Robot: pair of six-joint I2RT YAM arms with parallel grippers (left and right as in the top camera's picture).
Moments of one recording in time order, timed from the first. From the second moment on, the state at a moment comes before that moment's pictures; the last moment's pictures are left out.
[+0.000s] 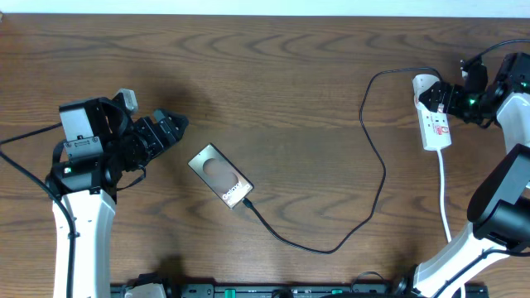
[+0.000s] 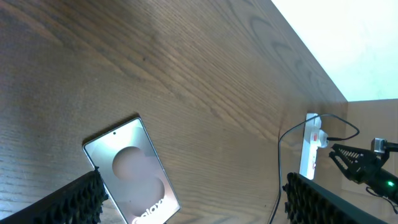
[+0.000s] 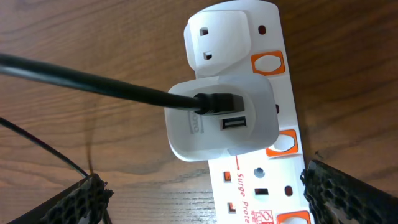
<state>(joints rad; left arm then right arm) 0.21 1.19 0.99 -0.71 0.59 -0.47 -0.43 2.01 1.51 -0.68 -0.46 -0.16</state>
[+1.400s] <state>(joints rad) 0.21 1.19 0.99 -0.71 0.59 -0.47 -0.36 2.10 1.53 -0.64 -0.41 -0.15</state>
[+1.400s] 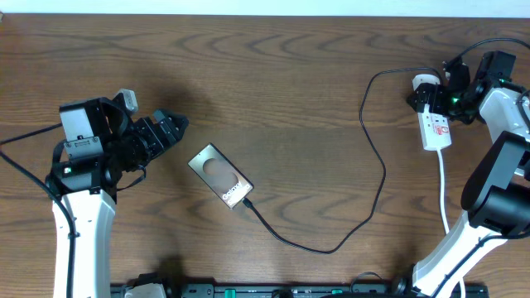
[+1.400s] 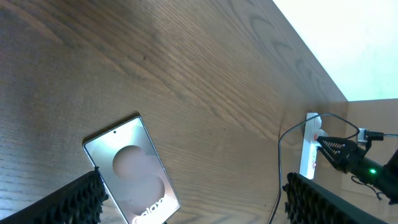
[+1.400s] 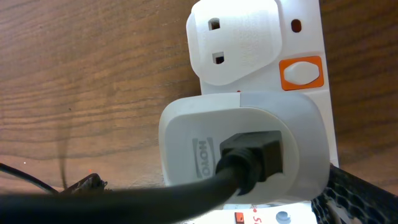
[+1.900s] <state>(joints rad) 0.21 1.19 0.99 -0.71 0.59 -0.47 -0.35 2.10 1.52 -0.62 -0.38 -0.12</state>
